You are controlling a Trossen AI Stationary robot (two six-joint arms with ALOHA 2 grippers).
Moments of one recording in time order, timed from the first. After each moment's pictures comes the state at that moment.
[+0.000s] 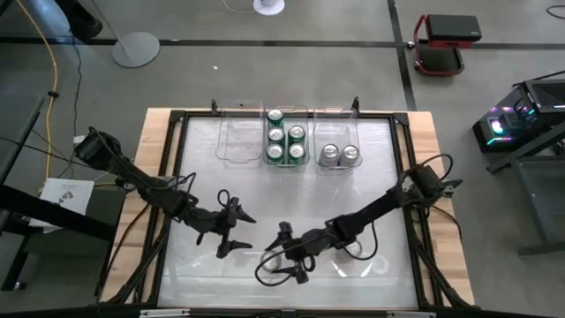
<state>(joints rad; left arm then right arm) -0.54 1.29 0.49 0.35 -0.33 -0.36 0.45 1.99 1.12 0.52 0.08 0.05</state>
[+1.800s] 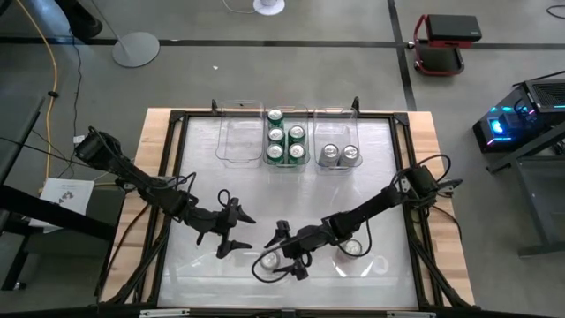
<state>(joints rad) -0.54 1.29 0.49 0.34 -0.31 -0.39 0.40 2.02 1.12 0.52 0.01 -0.01</state>
